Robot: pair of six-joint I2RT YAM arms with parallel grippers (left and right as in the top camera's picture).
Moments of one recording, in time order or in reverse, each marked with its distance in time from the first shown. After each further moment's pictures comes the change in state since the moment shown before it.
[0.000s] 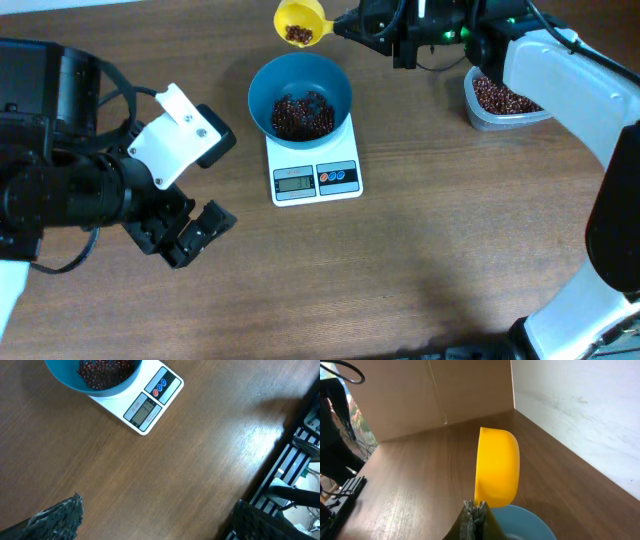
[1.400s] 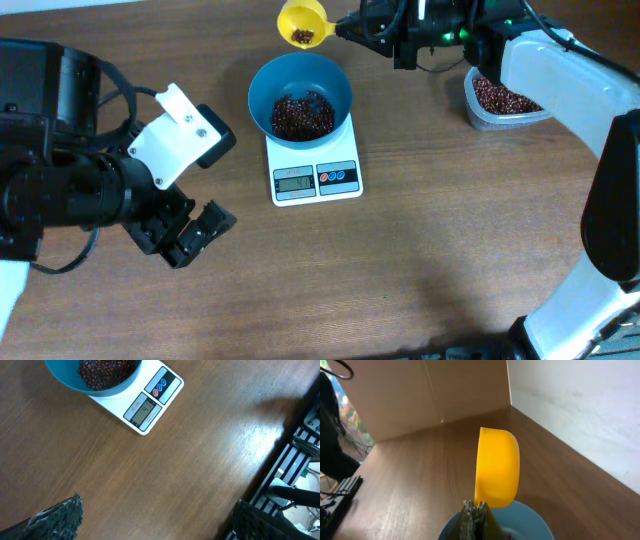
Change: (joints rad) left arm 0.000 0.000 0.000 0.000 0.000 0.000; right arm -0.009 0.033 0.001 0.006 0.012 0.000
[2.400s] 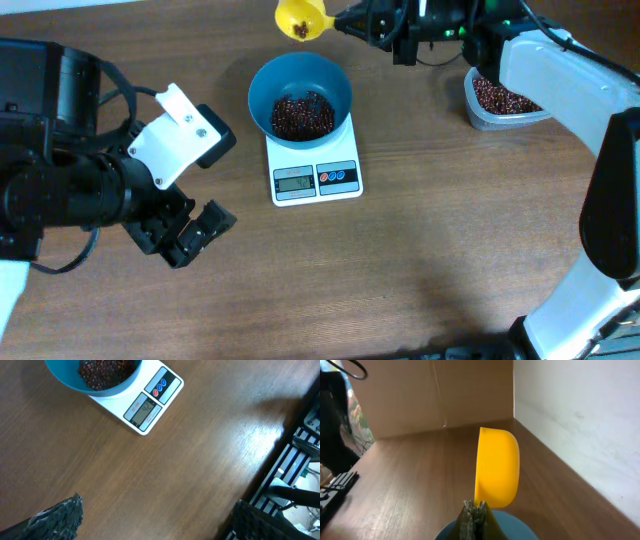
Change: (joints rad) left arm 0.000 0.000 0.000 0.000 0.000 0.000; right arm 0.002 0.007 0.000 0.126 -0.046 0.012
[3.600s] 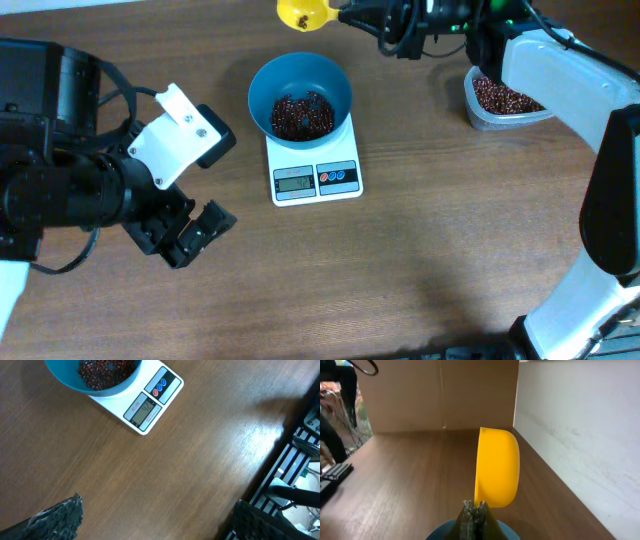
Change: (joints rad) left arm 0.000 0.000 0.000 0.000 0.000 0.000; right arm -0.017 0.010 0.002 0.080 -0.040 -0.036
